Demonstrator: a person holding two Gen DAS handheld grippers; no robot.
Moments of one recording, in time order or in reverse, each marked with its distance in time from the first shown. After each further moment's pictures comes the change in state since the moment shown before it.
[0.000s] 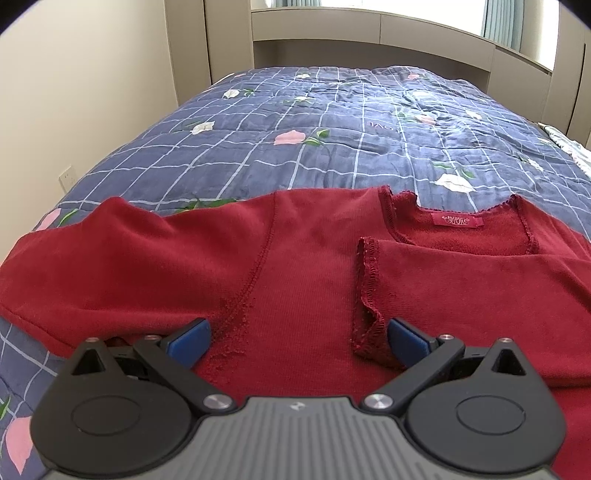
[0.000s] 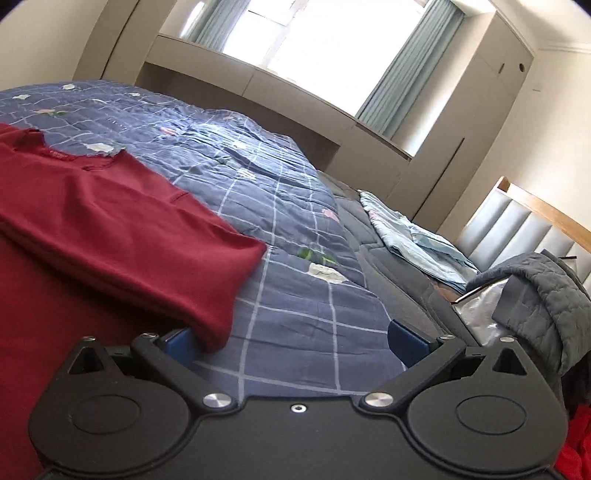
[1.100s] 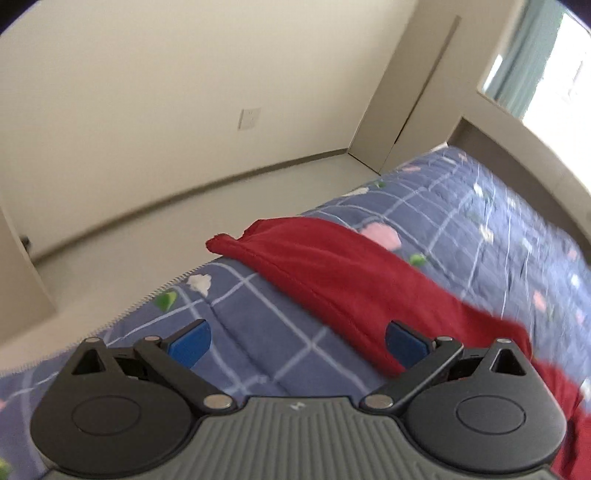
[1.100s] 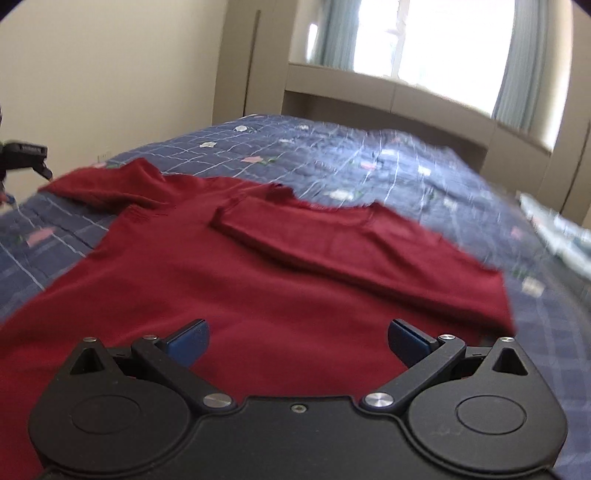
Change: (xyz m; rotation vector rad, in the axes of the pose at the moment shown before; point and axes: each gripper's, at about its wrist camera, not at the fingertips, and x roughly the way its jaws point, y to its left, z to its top) left arm -0.045 0.347 -0.034 -0.658 -0.081 0.111; right arm -0.154 0.118 0.044 0.100 0.018 0.546
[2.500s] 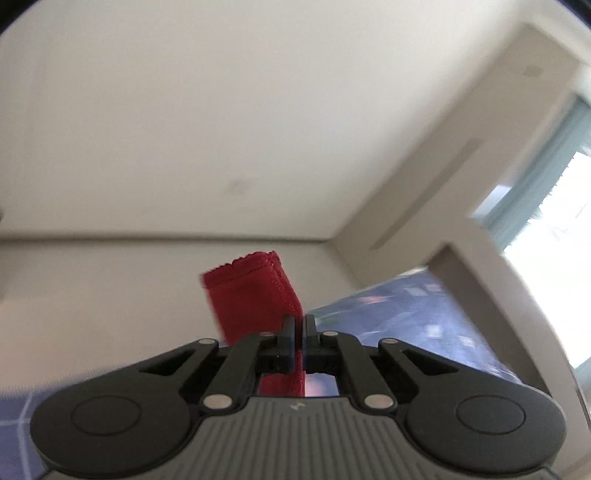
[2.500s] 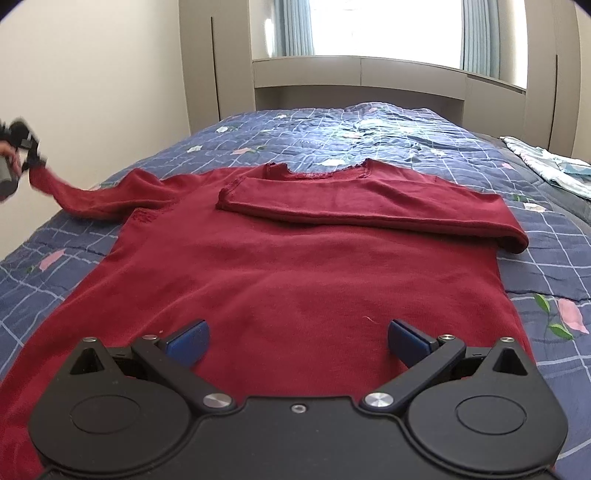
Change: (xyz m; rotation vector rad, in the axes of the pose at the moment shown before) left arm -0.017 -0.042 0.073 -0.233 -0.281 -0.169; right arm -0.012 0.001 -0.038 0.184 0.000 0.018
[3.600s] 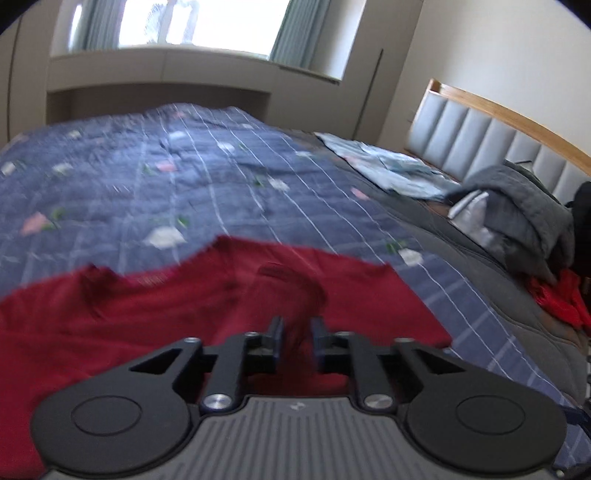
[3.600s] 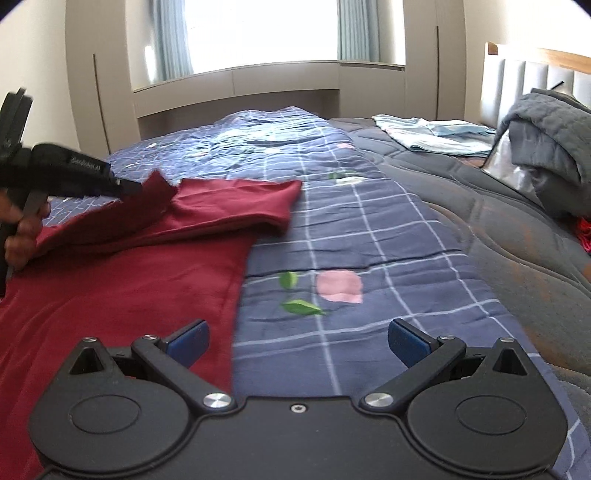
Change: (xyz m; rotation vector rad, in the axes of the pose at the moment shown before) left arm -0.107 -0.259 -0.371 0.933 0.607 -0.775; right arm -0.065 -0.164 -0.024 0.212 -0.026 -0.274
